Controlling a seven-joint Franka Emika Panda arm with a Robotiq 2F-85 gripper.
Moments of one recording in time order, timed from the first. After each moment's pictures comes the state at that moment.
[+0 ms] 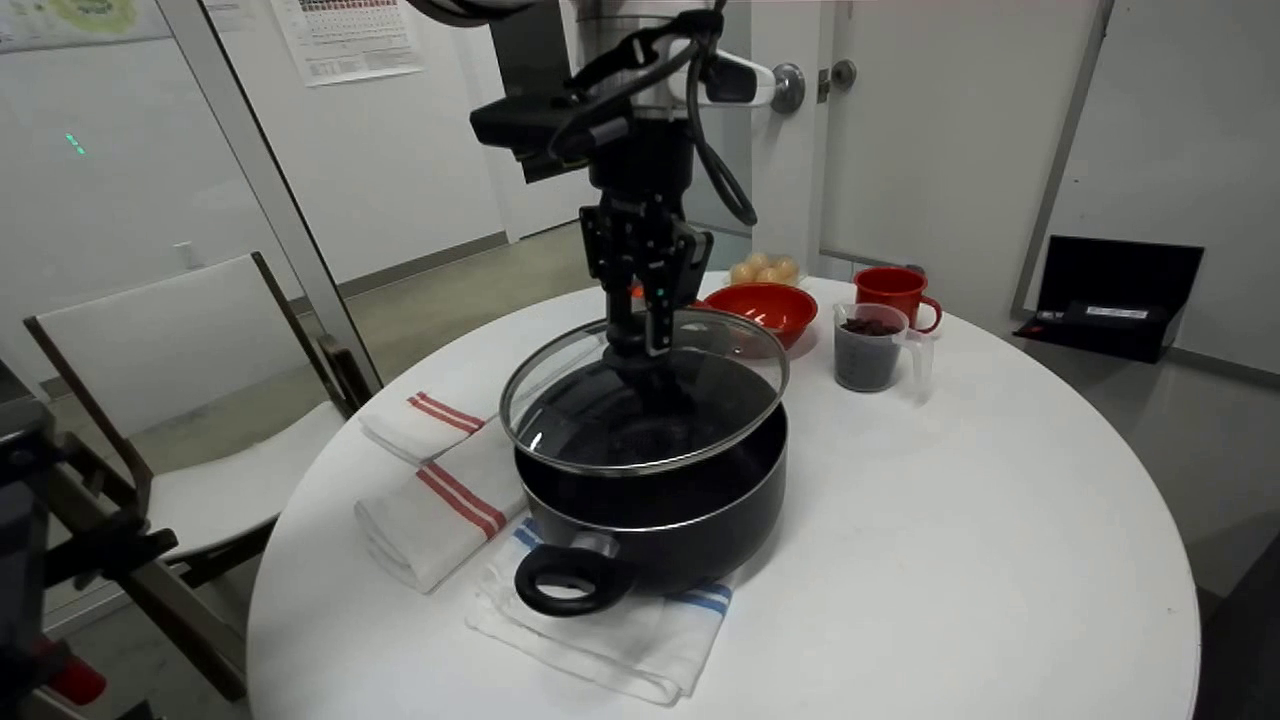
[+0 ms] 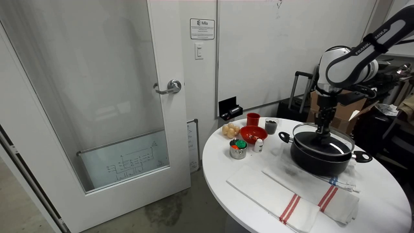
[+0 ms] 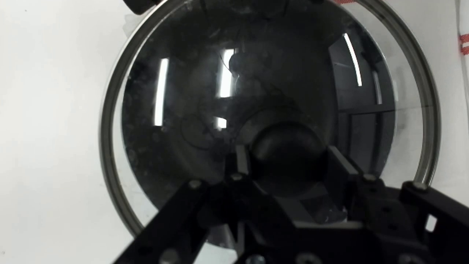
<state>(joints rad) -0.12 0.70 -0.04 -1.87 -0.01 2.41 -0.06</state>
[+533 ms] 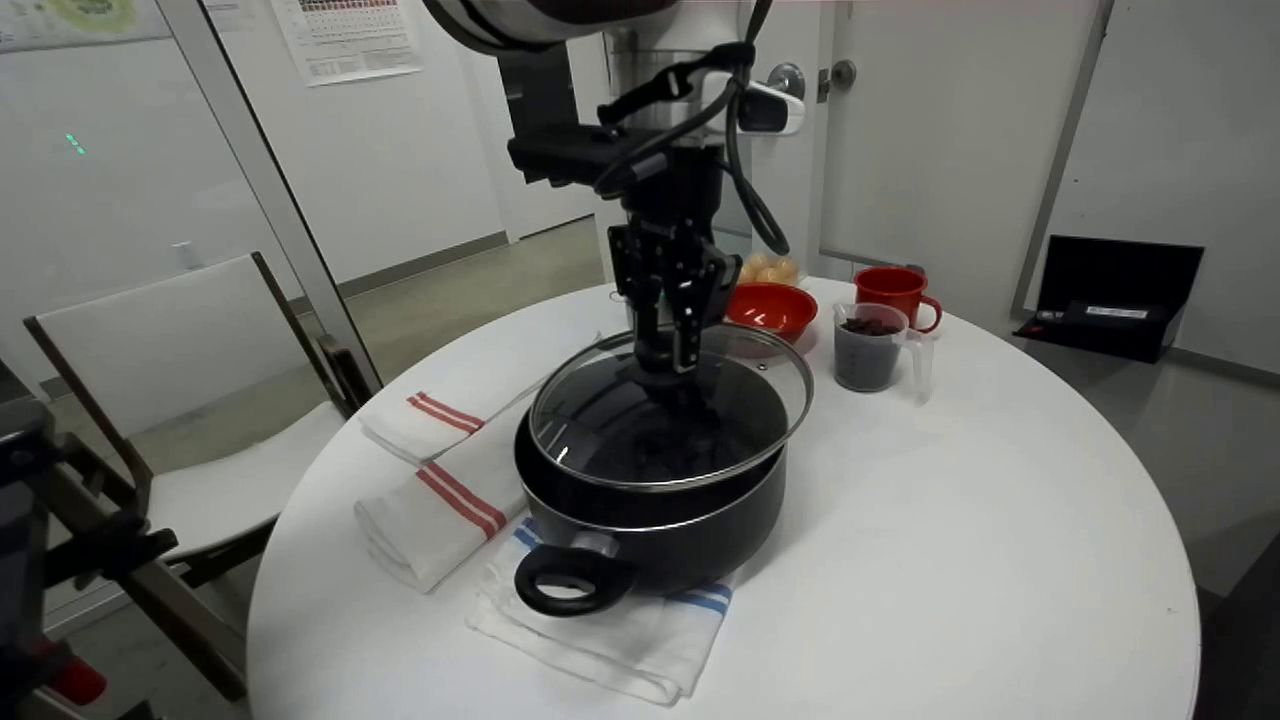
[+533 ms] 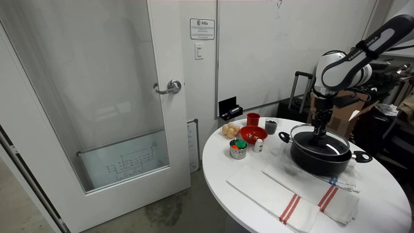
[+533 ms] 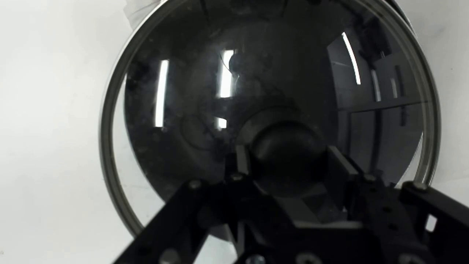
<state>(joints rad) -0.14 0.77 -0.04 -1.79 -0.01 2.41 -0.06</state>
